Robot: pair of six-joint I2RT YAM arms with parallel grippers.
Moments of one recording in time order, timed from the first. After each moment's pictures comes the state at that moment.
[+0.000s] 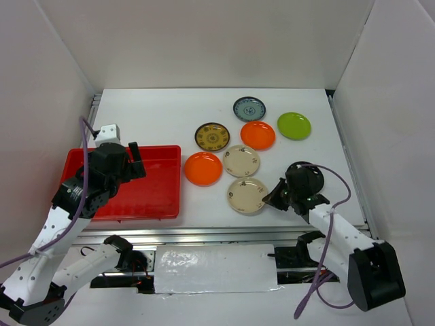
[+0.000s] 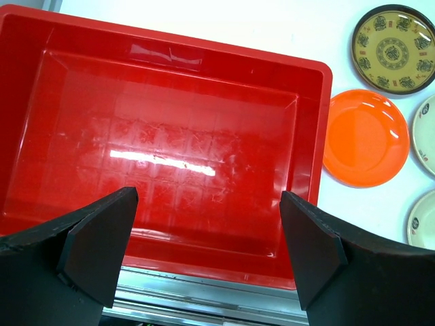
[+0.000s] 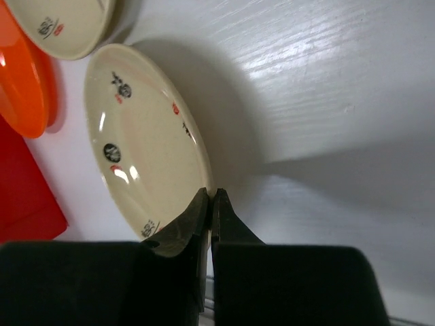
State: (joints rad) left arm -0.46 0.82 1.13 -0.99 -0.52 -0.47; right arm 0.26 0.96 0.33 -0.25 -0.17 0.85
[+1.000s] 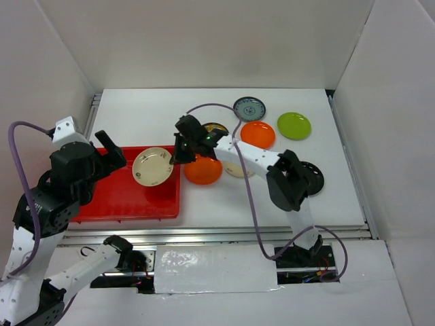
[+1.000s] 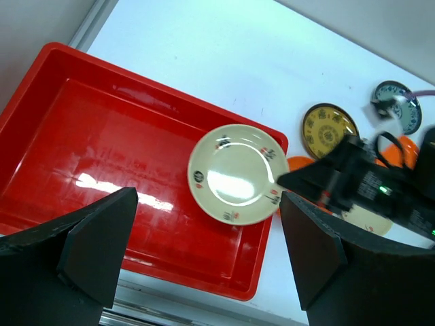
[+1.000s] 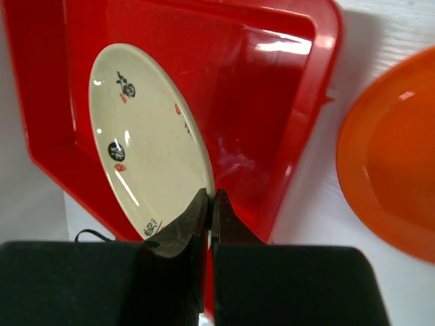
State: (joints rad) left arm -0.45 0.80 1.42 -1.11 -0.61 -0.61; right arm 0.86 2.01 1.72 -0.45 -0.11 0.83
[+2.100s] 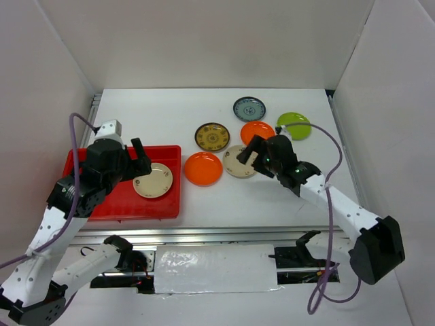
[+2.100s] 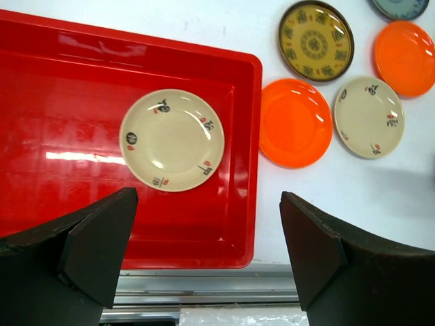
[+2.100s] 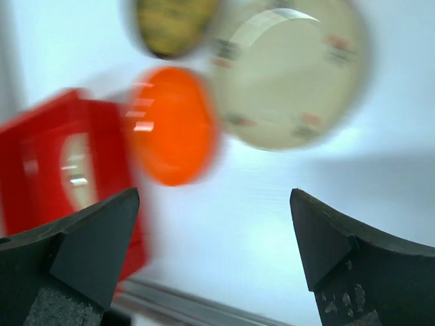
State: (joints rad) left arm -0.44 0.83 1.20 -0.98 -0.35 -0.53; right arm 0.54 1.15 0.86 -0.27 0.07 0.87
